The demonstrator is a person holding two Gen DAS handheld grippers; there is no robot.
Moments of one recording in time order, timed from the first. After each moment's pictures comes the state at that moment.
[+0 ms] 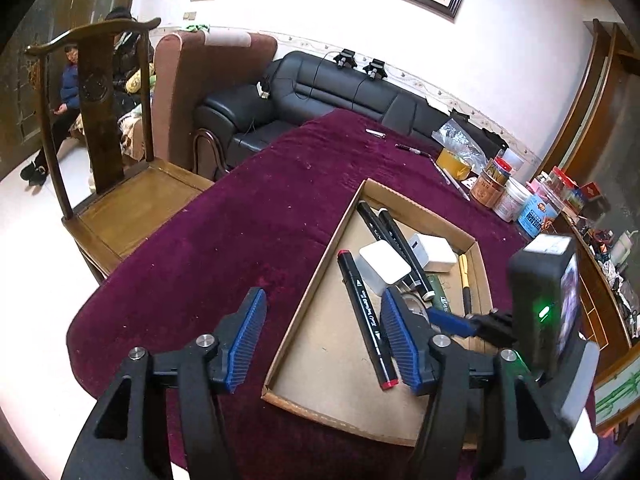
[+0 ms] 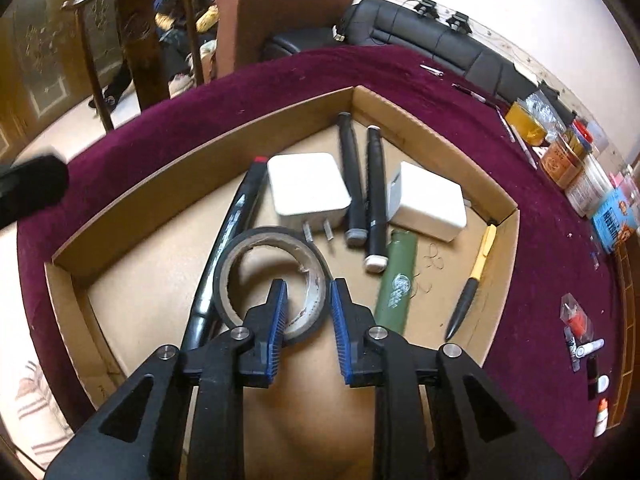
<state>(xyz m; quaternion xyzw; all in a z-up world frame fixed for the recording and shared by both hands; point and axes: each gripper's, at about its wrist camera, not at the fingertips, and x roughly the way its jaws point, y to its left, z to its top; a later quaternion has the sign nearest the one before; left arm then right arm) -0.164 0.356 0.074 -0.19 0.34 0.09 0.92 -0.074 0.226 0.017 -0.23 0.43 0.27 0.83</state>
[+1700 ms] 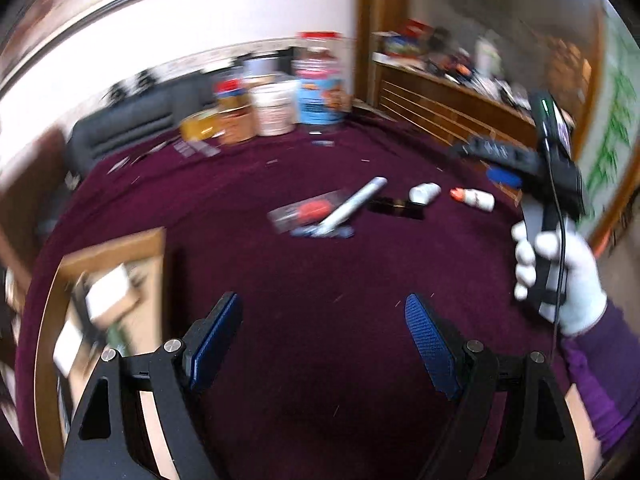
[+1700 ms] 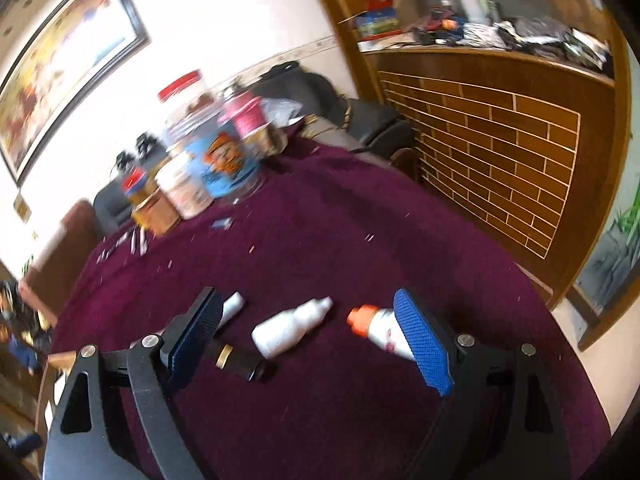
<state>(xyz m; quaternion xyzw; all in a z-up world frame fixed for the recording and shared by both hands) -0.084 0.018 0.093 0.09 0.37 -0.19 0.90 -0.007 -0.275 0.056 0.22 0.30 -0.08 0.92</state>
